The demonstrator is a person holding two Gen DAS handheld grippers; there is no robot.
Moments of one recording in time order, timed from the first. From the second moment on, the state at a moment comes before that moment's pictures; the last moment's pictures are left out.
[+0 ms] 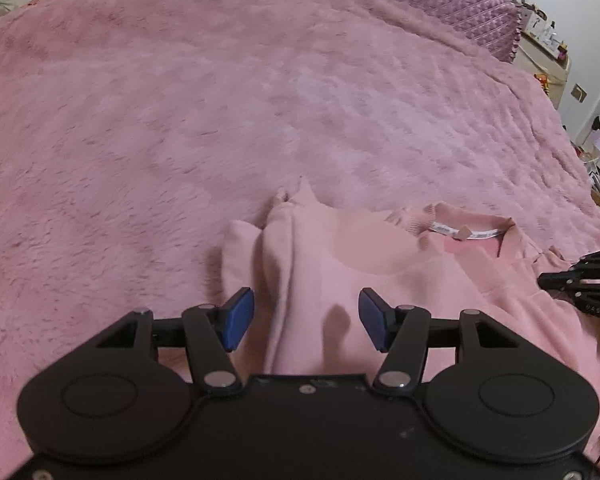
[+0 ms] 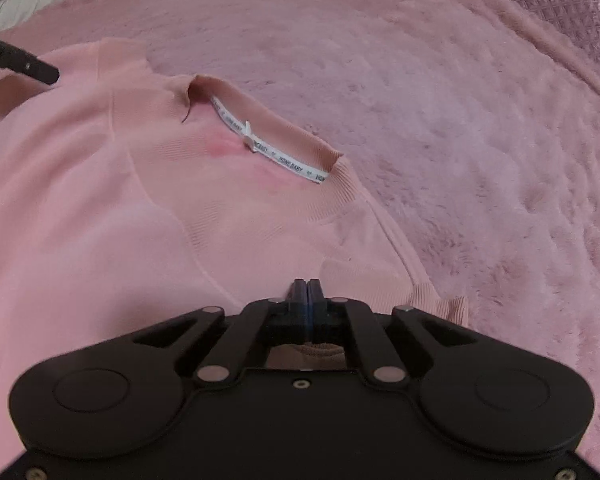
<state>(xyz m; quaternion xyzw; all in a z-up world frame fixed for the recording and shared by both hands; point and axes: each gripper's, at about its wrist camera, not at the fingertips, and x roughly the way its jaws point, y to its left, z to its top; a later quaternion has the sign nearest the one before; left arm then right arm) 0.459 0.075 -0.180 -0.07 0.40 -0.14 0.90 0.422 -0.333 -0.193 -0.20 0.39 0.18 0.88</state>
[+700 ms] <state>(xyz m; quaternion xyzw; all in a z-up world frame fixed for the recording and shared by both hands) 0.442 0.130 -0.177 -0.15 0.40 -0.18 0.88 0.404 -0.401 -0.184 -0.08 0.40 0.09 0.91</state>
